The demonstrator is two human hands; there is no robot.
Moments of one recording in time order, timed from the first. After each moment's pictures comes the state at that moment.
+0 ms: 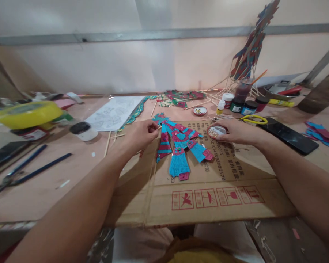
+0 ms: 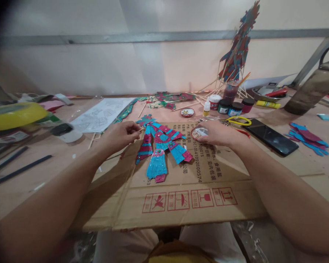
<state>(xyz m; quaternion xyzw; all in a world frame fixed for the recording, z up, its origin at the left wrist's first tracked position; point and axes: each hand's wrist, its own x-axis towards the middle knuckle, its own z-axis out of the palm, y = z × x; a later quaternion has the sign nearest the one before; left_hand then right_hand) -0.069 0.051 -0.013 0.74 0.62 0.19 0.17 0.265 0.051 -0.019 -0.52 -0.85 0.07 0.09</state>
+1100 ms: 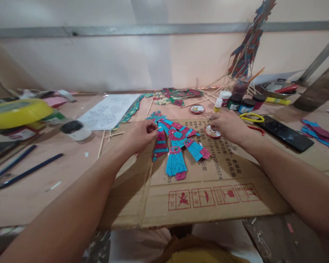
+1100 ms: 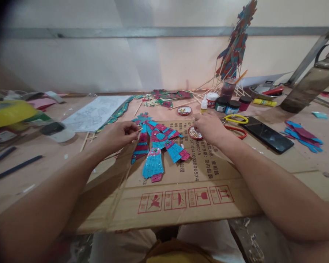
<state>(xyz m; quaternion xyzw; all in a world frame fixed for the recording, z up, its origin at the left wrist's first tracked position) -0.063 0.049 -0.013 0.76 0.61 0.17 0.17 0.242 0.050 -0.012 -0.51 -0.85 -0.13 -0.04</state>
